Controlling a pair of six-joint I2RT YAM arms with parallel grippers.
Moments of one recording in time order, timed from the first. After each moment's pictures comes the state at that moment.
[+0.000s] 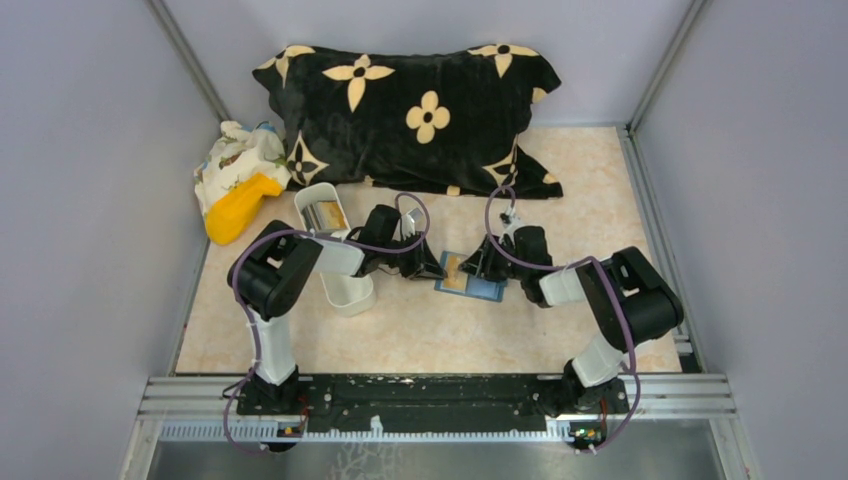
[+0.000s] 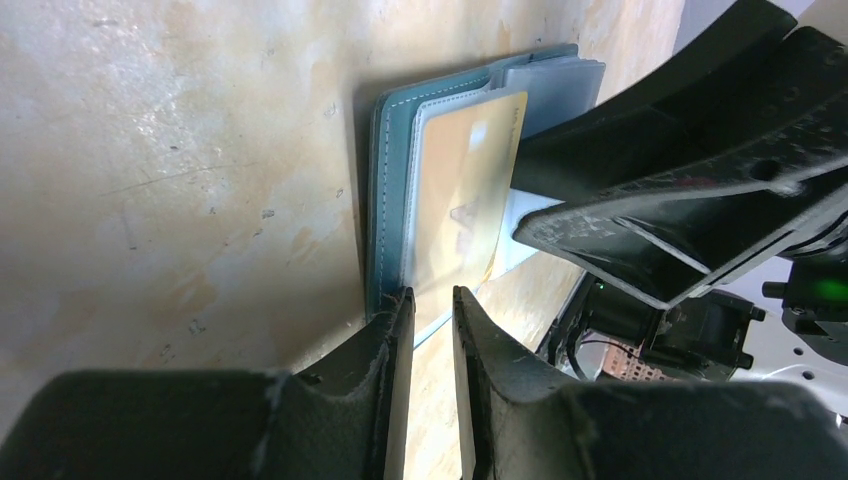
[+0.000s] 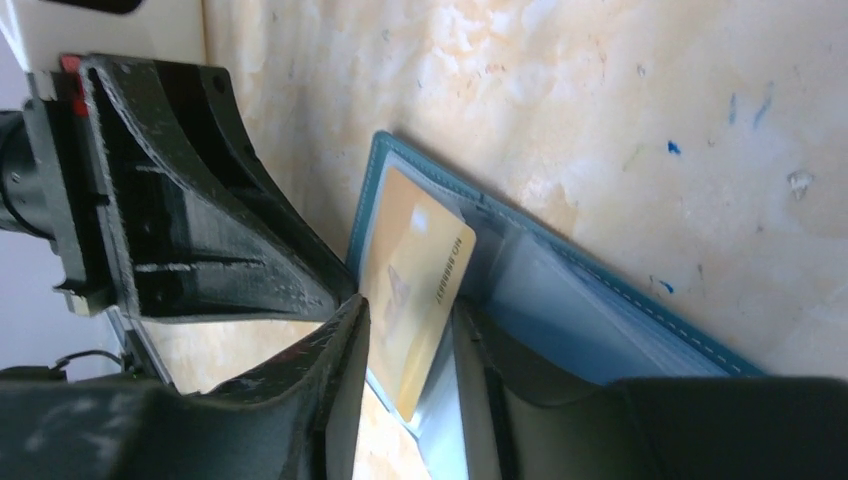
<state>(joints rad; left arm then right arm) -0.60 1.94 0.89 0.34 0.62 -0.84 0.39 1.61 0.45 0.62 -0.44 0.67</state>
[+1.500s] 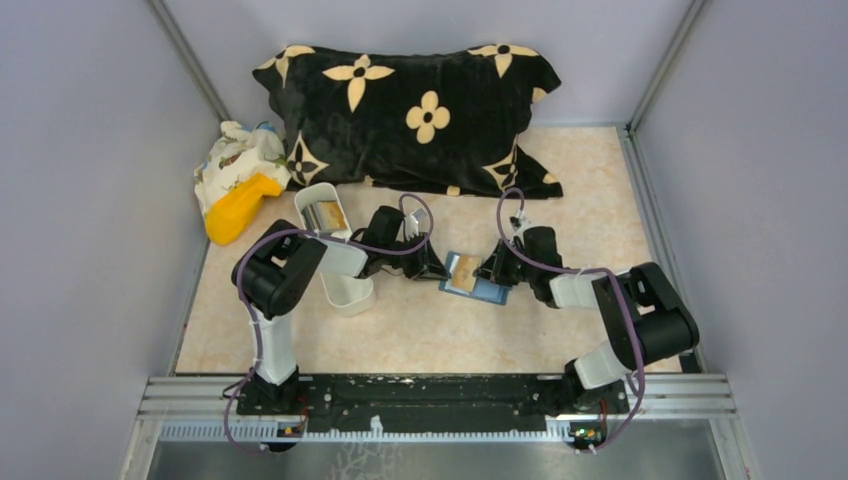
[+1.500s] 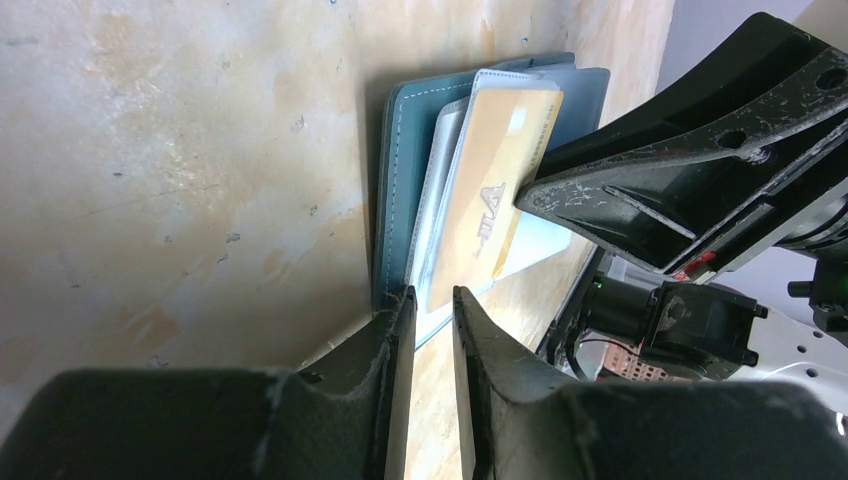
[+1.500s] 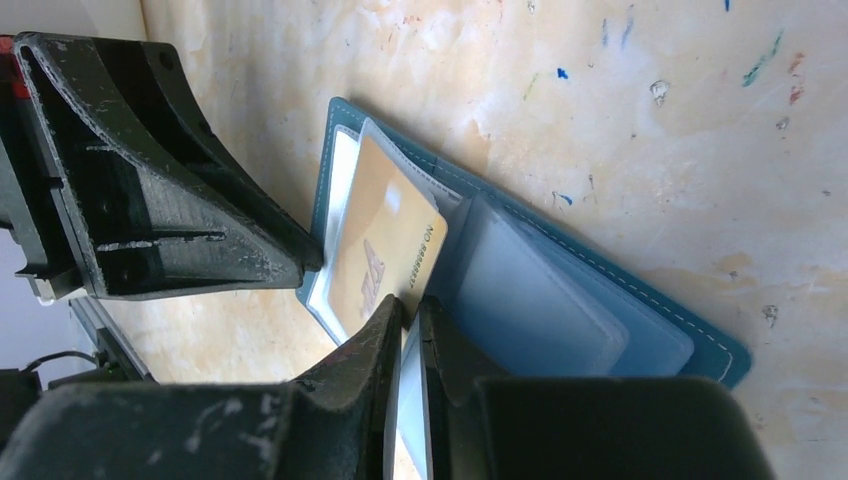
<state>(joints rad) -0.61 1.96 0.89 0.38 0.62 -0.85 0.32 1.50 0.43 0.42 -0.43 0.61</state>
